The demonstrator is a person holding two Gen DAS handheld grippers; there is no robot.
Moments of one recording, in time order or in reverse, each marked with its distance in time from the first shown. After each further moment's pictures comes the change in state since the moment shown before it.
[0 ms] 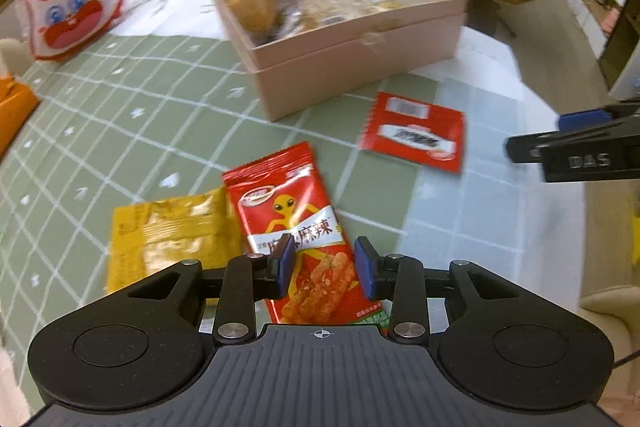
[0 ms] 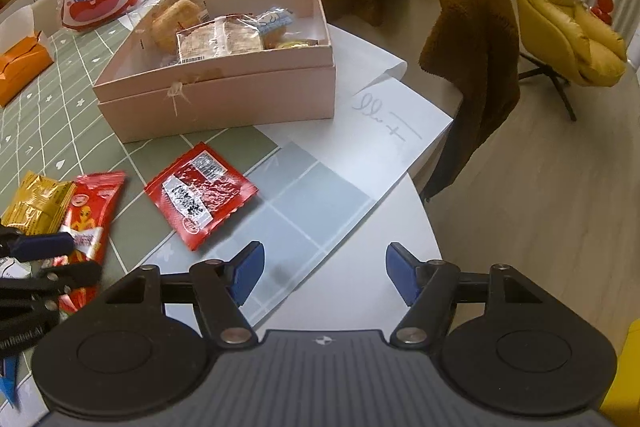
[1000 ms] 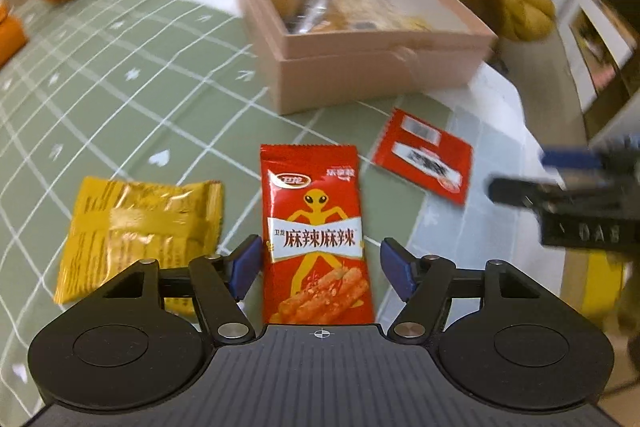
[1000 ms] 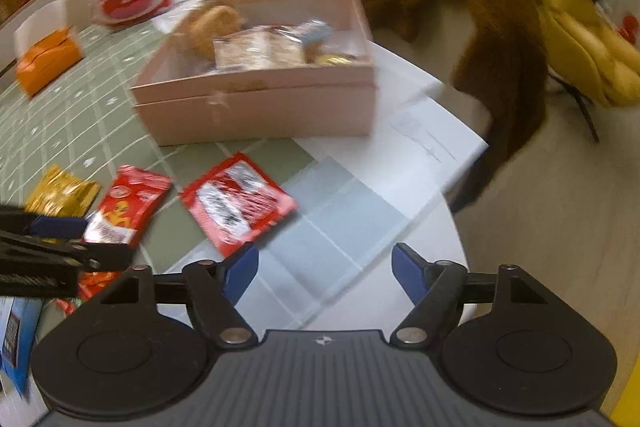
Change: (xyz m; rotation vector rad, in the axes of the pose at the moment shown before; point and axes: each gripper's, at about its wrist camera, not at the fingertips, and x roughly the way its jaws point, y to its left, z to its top) left arm 0.011 0.028 0.009 -0.148 0.013 -0.146; right arm -0.002 0.019 0.009 -0.133 -0.045 0.102
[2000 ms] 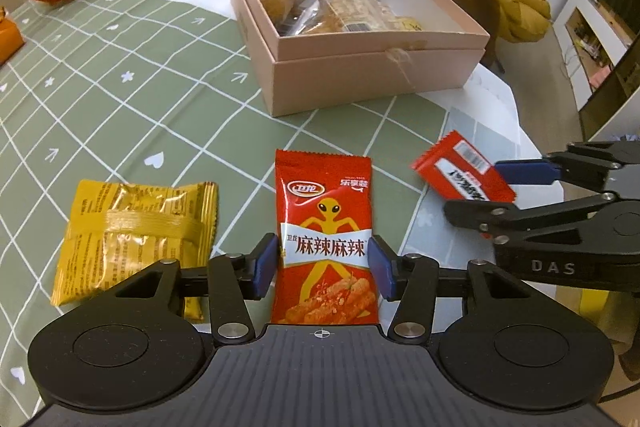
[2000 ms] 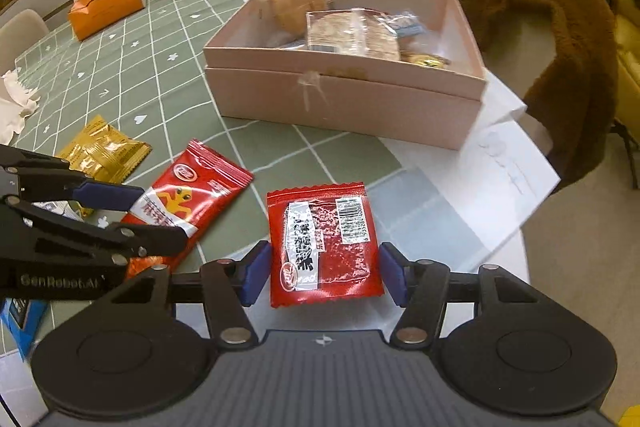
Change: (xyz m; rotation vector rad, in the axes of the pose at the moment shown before) left arm -0.001 0.004 0.001 -0.022 0.003 -0.018; right arm 0.017 0.024 0.005 -0.116 0.064 0.069
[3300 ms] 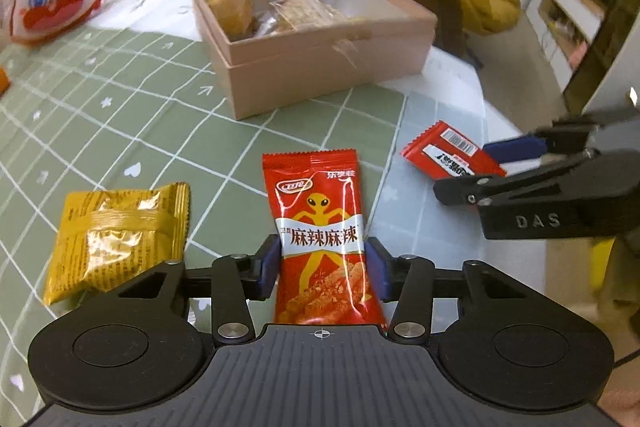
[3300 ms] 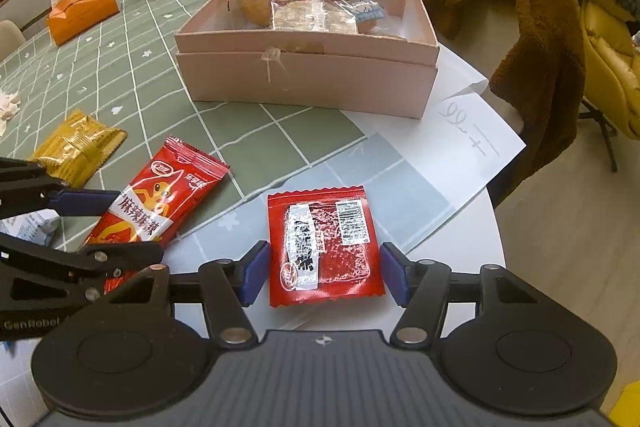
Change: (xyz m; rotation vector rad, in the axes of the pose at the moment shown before) left arm -0.016 -0.015 -0.017 0.090 -0.078 -0.036; right arm -0.012 -0.008 -0.019 0.055 -0.034 -0.041
